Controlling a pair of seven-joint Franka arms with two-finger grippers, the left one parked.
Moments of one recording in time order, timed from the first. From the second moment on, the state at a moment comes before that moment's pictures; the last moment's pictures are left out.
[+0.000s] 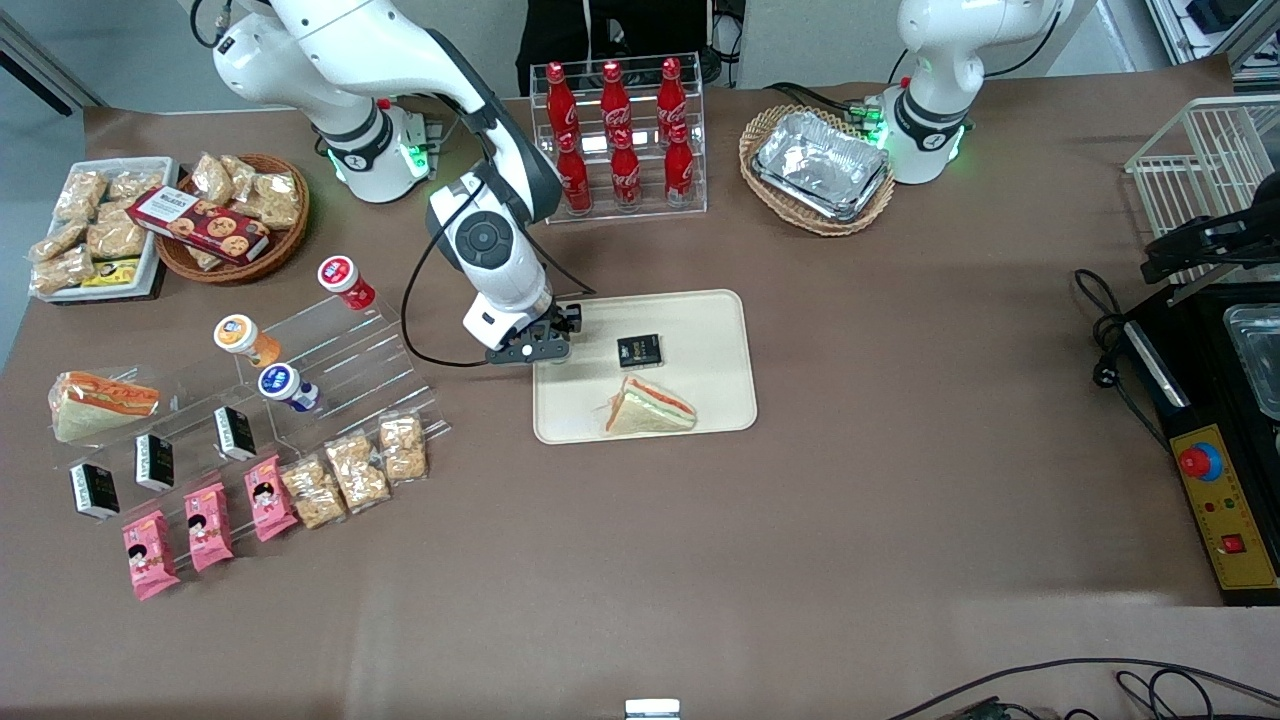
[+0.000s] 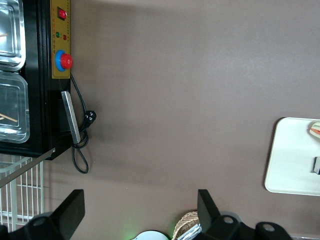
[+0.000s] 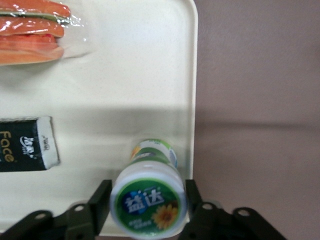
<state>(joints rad) 0.81 0.32 -0.12 -2.21 0.22 2.49 0.49</state>
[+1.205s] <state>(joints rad) 0.31 0.06 -0.16 -2.09 0.21 2.01 -0.01</state>
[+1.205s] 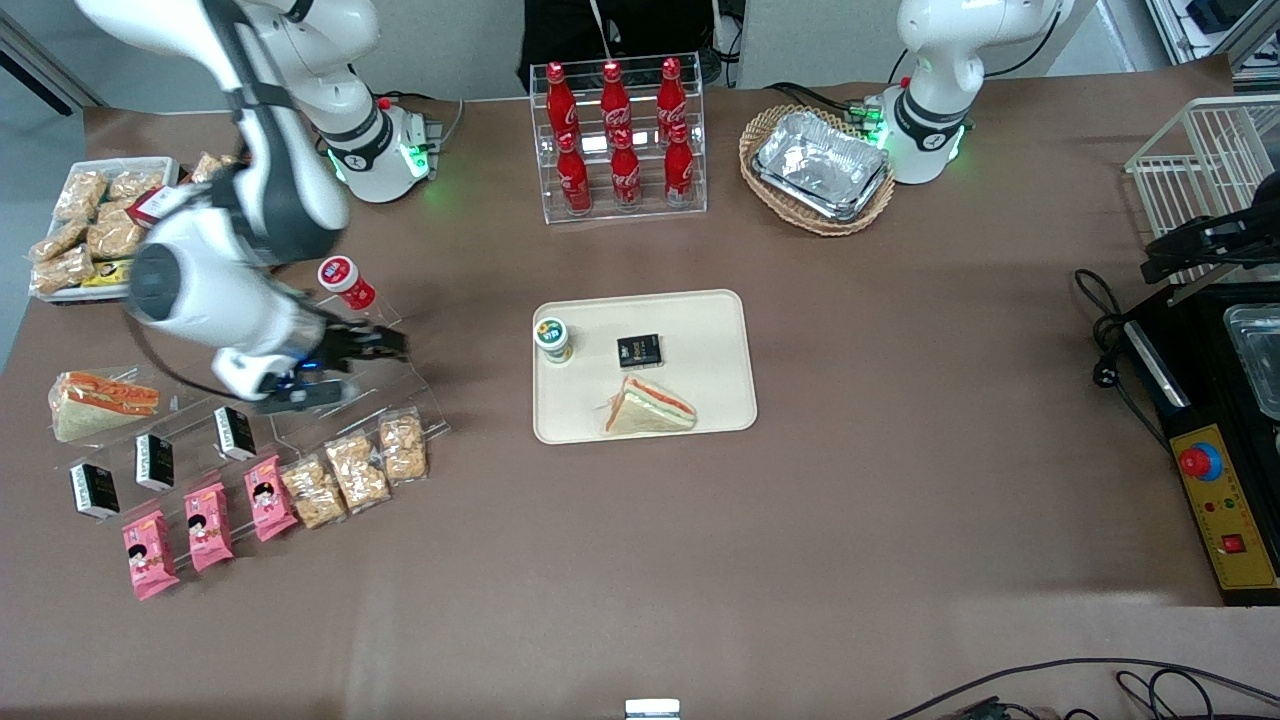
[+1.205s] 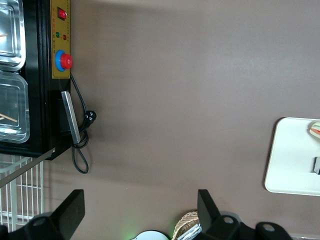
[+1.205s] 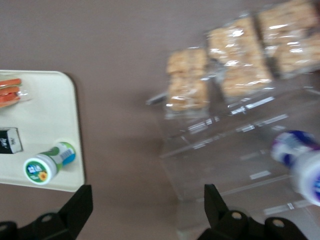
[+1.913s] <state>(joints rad) 0.14 0.05 -0.17 -1.64 0.09 1.61 -0.03</state>
